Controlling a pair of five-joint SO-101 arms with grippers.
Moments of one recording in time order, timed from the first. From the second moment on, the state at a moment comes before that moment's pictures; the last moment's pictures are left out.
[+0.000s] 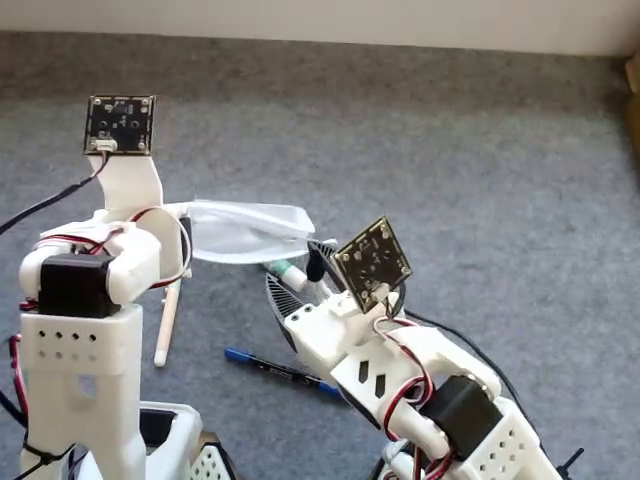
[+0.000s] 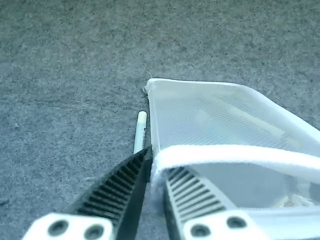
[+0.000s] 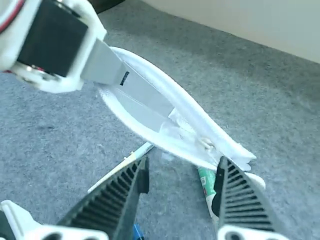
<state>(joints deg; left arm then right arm) -2.2 -42.9 18.9 85.4 9.9 -46.3 -72.4 50.4 53.1 -3.8</state>
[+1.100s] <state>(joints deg) -24.2 -42.7 16.8 85.4 10.8 -38.9 -58.1 49.8 53.7 -4.0</state>
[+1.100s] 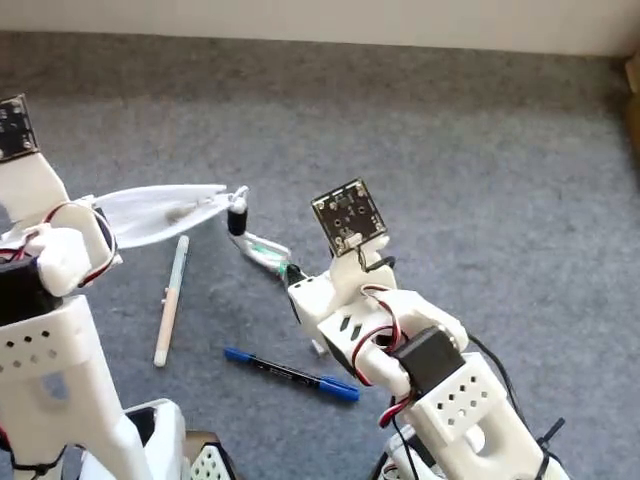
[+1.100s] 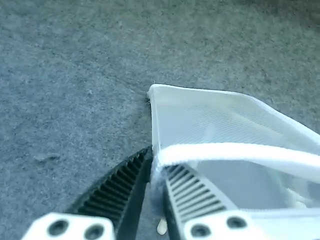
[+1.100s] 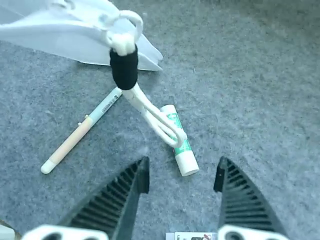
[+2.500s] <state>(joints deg) -36.4 -42.6 15.4 85.4 10.8 -40.7 -13.5 29.4 56.4 4.4</state>
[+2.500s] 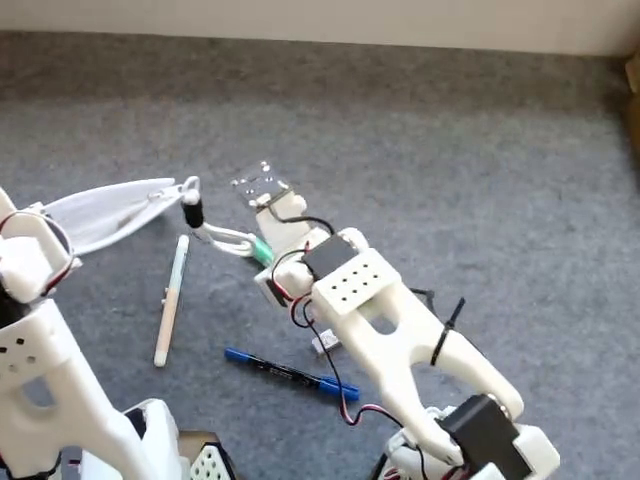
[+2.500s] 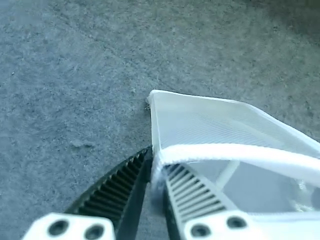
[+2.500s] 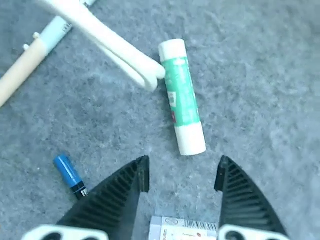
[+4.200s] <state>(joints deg) -40.5 -42.7 17.0 83.7 10.8 -40.6 25.0 3.0 45.6 8.7</state>
